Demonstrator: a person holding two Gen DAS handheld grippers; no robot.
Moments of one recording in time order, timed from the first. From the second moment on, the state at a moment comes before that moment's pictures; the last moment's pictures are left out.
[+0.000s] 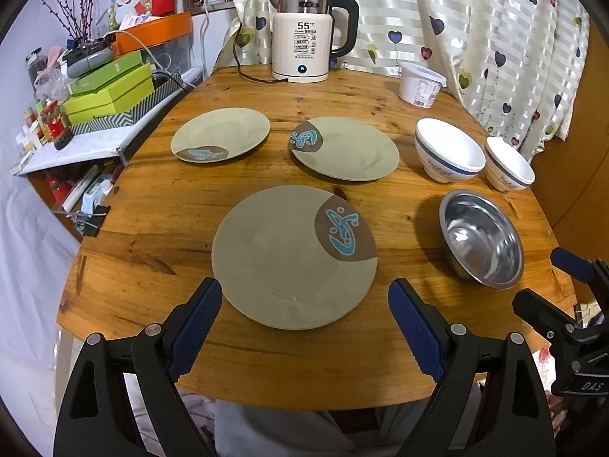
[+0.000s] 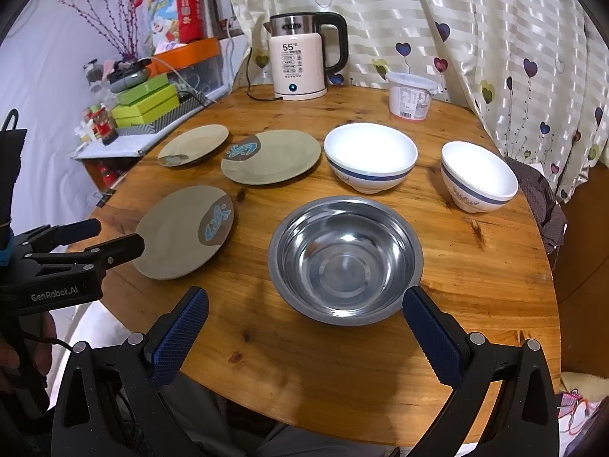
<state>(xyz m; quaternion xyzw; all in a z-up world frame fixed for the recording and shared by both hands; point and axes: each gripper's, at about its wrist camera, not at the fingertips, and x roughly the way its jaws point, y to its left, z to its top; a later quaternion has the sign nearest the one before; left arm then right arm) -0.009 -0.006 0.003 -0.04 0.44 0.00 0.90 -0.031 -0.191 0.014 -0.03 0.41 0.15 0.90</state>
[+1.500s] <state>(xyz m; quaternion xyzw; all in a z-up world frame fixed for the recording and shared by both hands) 0.007 0.006 -0.002 -0.05 0.46 0.00 0.89 -0.010 -0.168 0.015 -0.03 0.42 0.21 0.88</state>
